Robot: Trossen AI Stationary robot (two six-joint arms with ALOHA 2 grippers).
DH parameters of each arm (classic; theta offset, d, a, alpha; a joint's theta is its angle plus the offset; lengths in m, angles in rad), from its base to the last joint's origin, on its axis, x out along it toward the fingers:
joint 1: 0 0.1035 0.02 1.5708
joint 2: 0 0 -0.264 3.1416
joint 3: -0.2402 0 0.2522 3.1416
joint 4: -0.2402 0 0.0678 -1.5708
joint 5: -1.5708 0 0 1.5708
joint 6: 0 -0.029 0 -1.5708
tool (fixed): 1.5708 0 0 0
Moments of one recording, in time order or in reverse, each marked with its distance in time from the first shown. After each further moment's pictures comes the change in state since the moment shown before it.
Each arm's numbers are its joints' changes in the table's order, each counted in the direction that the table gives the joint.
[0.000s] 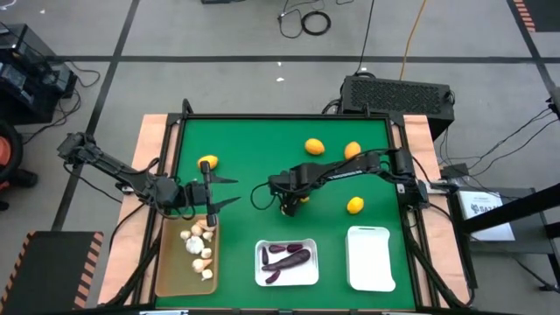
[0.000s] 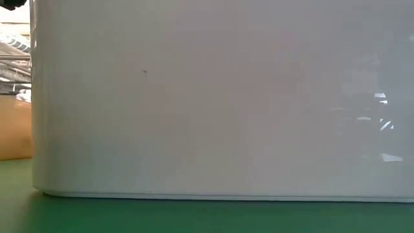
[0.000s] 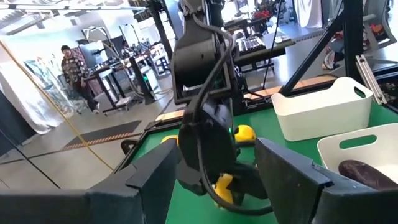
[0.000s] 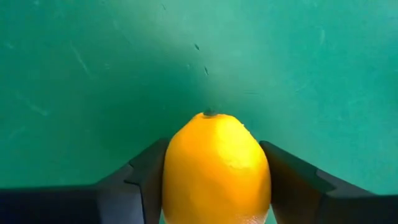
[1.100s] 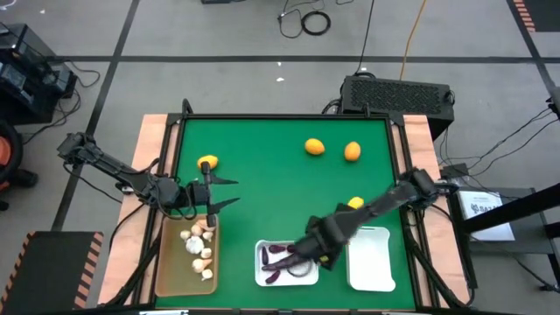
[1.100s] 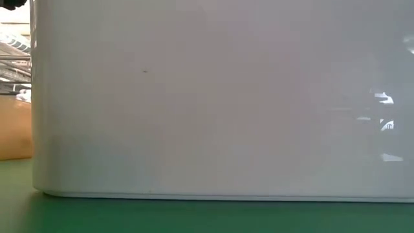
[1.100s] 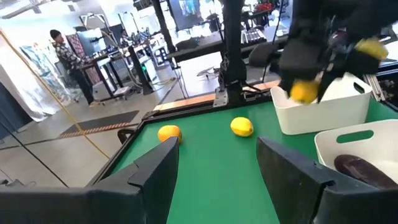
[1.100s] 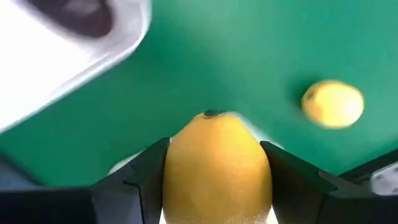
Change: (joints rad) left arm 0.000 0.000 -0.001 -0.042 0.001 0.058; right arm 0.445 0.098 -0.243 -0.641 0.166 -0.387
